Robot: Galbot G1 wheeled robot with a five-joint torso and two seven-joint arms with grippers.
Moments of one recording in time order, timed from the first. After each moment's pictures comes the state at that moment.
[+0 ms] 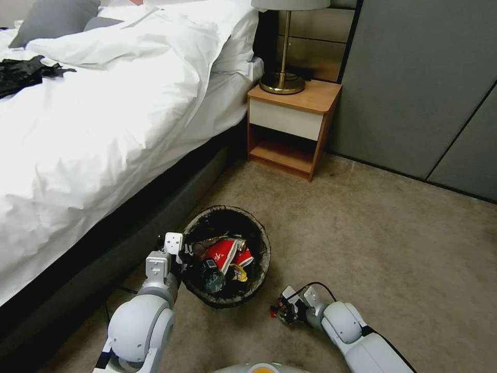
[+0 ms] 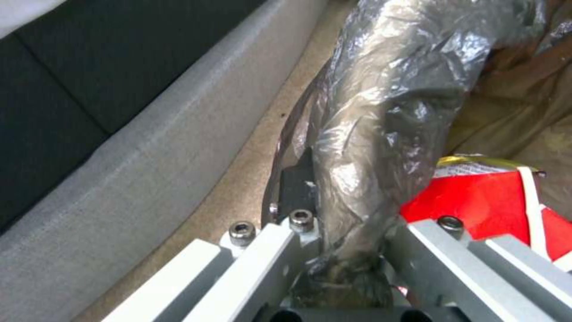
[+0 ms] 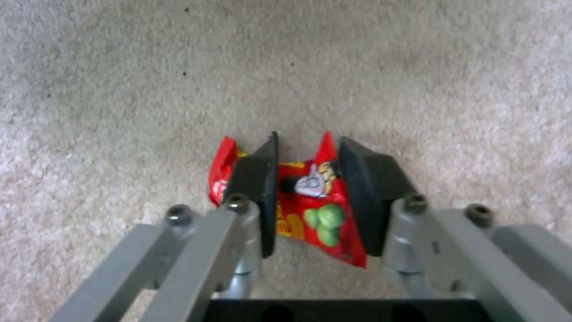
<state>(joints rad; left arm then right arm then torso) 1.51 -1.38 -0.45 -2.20 -0.11 0.65 -0.15 -1.18 1.25 0.12 1.34 -0.04 -0.46 -0.50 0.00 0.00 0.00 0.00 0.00</state>
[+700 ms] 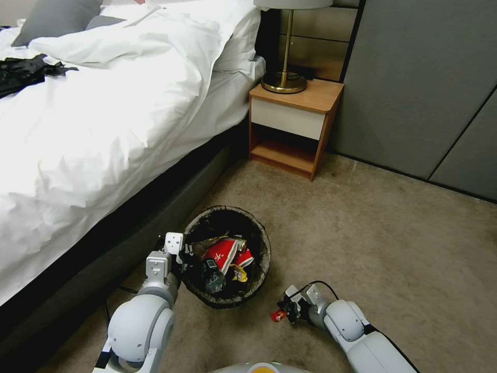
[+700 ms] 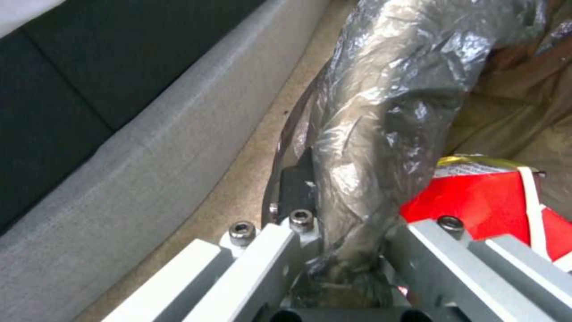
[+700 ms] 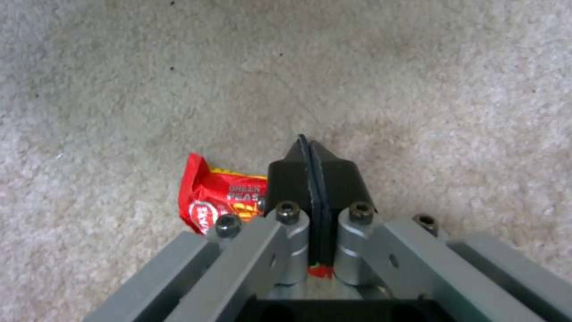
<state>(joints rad) 1.51 -1.38 -0.45 -2.20 -0.11 0.65 -0.15 -1.17 1.25 0.14 1.33 -0.03 -0.46 -0.48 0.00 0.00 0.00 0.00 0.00</state>
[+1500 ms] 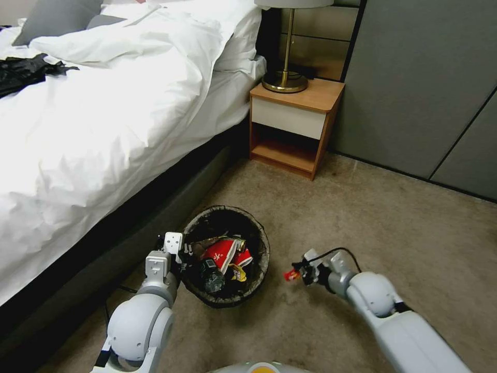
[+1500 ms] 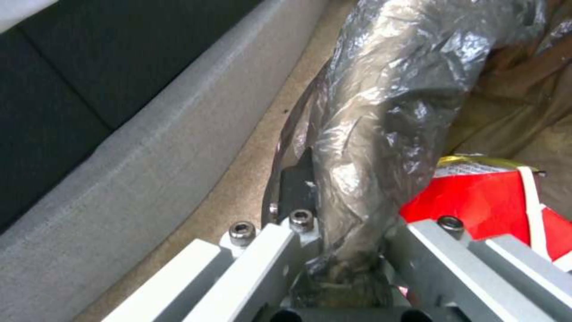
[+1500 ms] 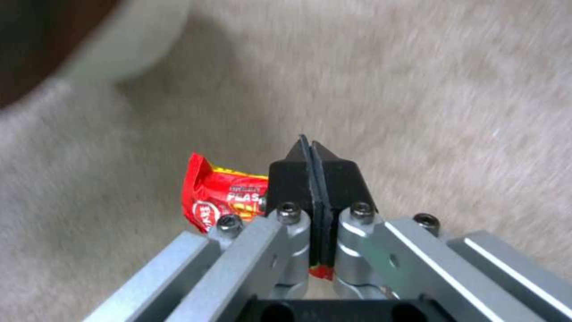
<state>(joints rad) 1.51 -1.38 -0.45 -2.20 -0.11 0.65 -0.15 -1.20 1.06 0.25 1.73 0.21 -0.53 -0.40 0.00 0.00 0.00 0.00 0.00</state>
